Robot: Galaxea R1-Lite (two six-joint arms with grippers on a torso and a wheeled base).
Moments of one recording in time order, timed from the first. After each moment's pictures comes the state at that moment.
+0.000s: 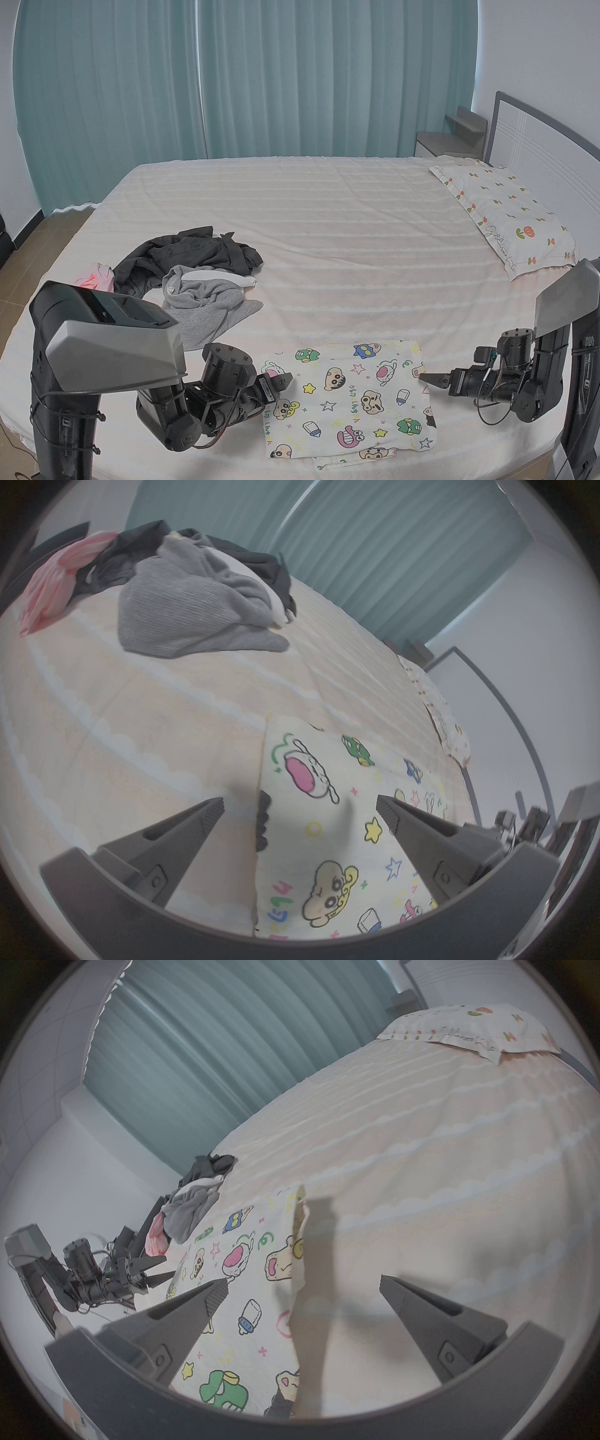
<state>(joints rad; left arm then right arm) -0.62 2.34 -0.56 -1.11 0.12 -0.81 0.12 2.39 -0.22 -1.51 0.41 0.35</state>
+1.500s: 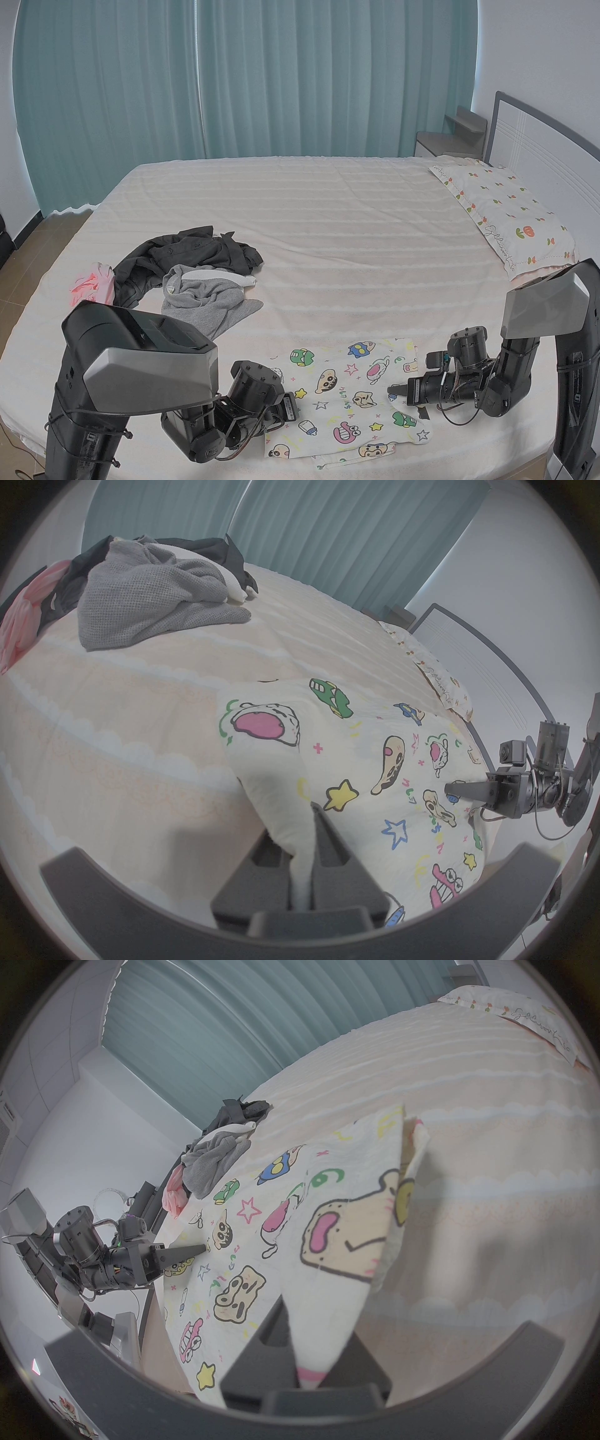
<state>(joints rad) -0.69 2.43 -0.62 -1.09 0.16 -0.71 0.32 2.40 -0.47 -1.19 0.43 0.34</state>
